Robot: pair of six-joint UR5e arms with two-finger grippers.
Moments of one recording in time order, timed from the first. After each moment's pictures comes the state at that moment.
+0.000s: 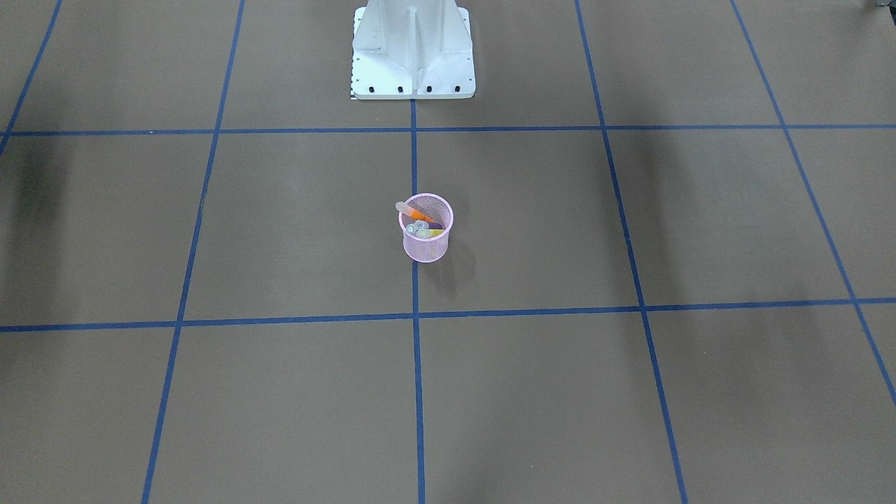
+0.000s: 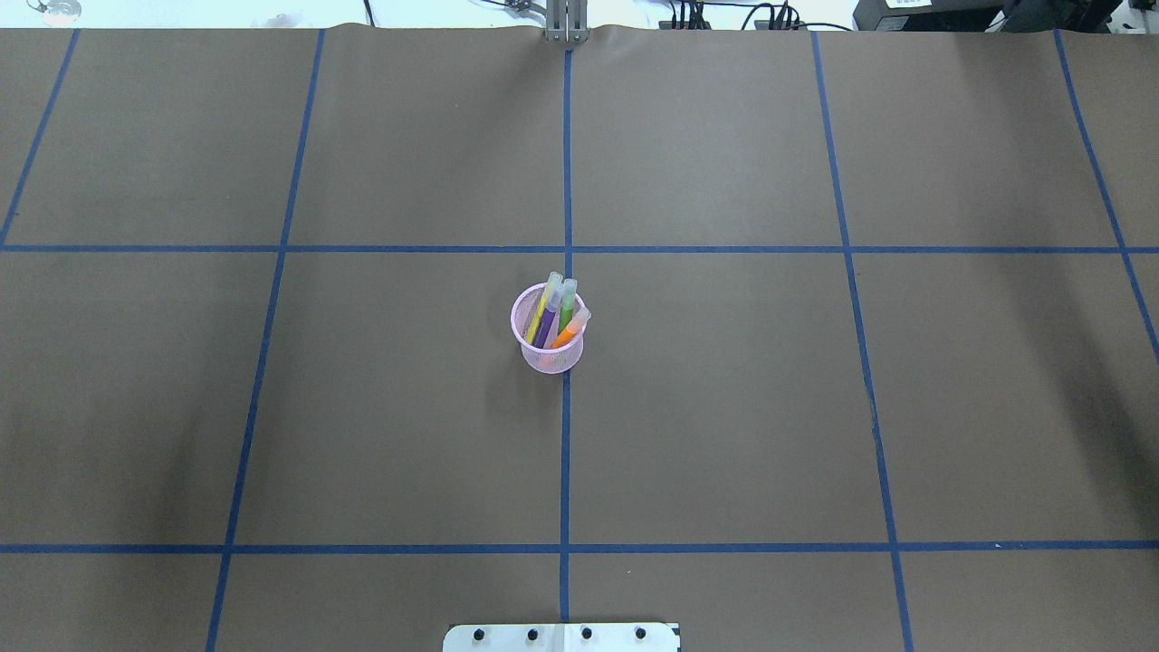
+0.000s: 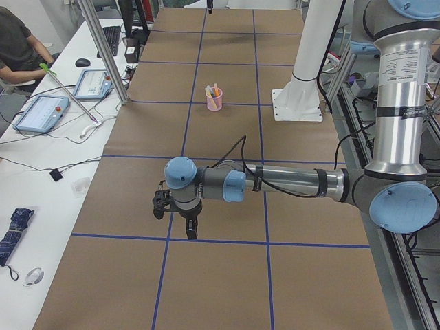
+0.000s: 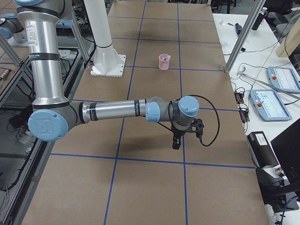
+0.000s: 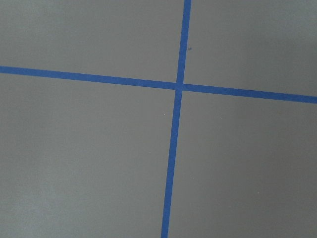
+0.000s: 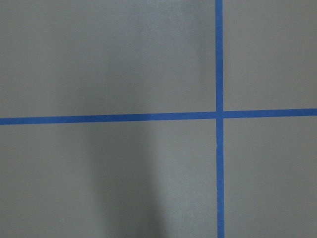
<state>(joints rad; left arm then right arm) -1.50 -1.54 -1.65 -1.59 -2.36 -0.20 1.46 -1.50 1.62 -1.64 2.38 0.16</state>
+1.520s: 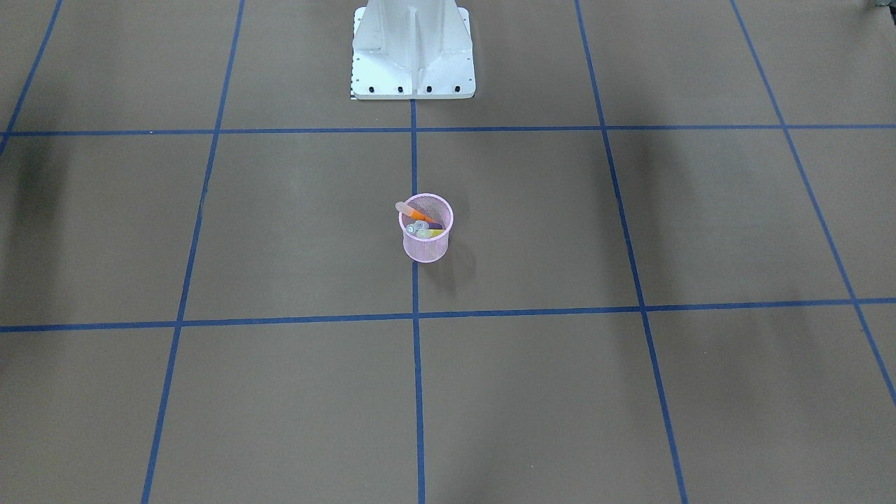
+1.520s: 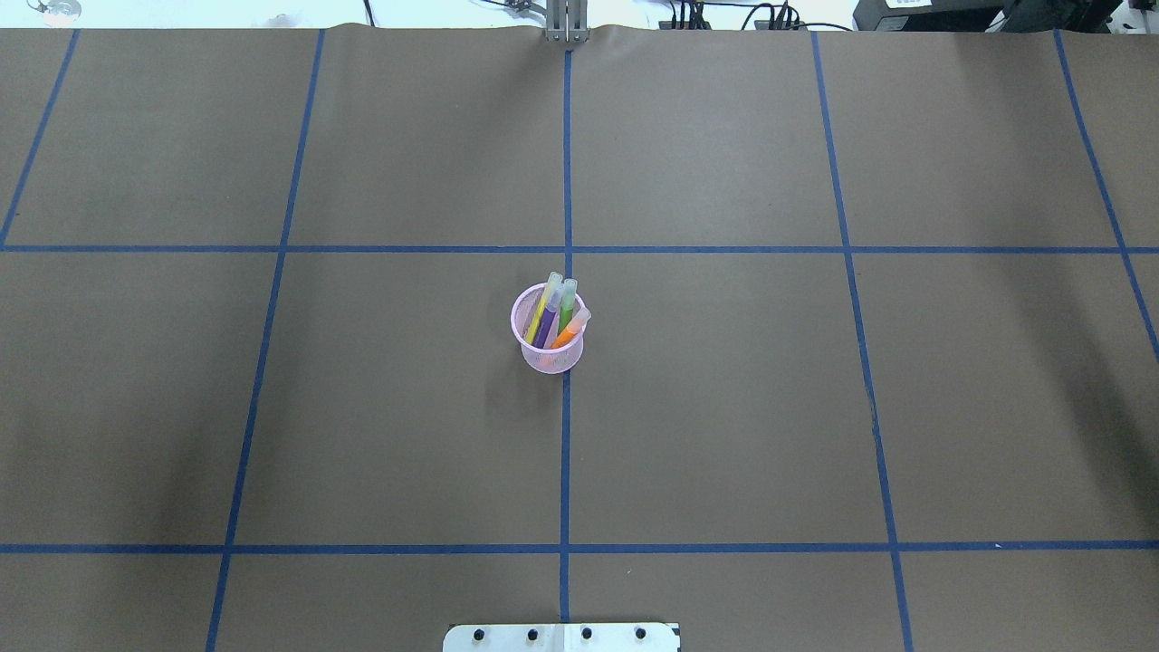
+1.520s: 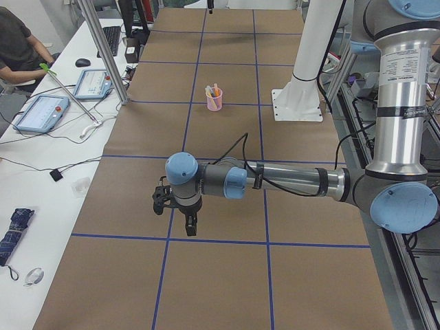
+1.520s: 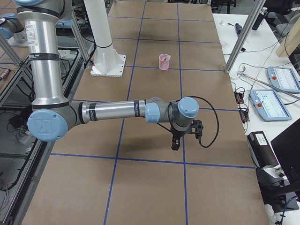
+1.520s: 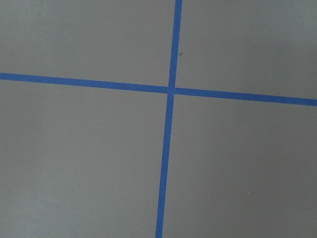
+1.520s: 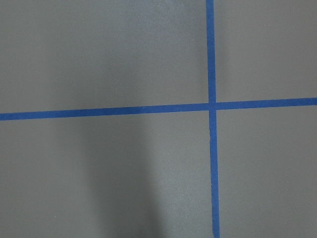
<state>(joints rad) -1.50 -1.54 -1.68 -1.59 -2.36 -0.19 1.46 -1.50 1.62 -1.64 2.38 0.17</state>
